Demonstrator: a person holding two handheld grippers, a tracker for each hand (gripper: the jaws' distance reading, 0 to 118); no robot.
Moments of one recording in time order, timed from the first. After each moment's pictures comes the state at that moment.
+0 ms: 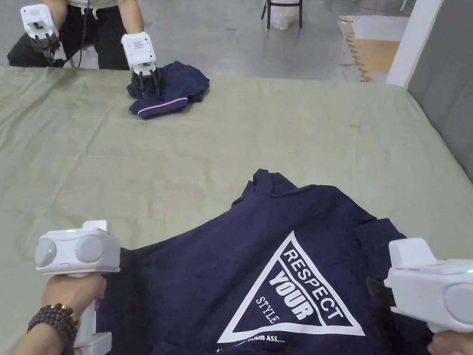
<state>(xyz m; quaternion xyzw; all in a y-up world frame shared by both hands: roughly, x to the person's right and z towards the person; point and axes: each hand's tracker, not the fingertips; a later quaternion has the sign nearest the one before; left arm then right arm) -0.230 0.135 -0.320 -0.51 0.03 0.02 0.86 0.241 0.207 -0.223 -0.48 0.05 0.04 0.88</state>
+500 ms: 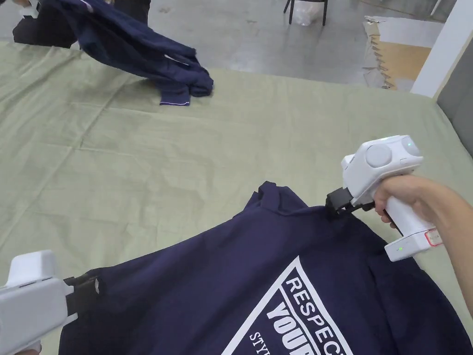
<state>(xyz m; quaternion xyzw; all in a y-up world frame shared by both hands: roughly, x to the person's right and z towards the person) -0.243 0.170 -0.252 -0.44 0.00 0.17 0.88 0.240 0.158 -0.536 -0.60 0.10 0.14 0.78</state>
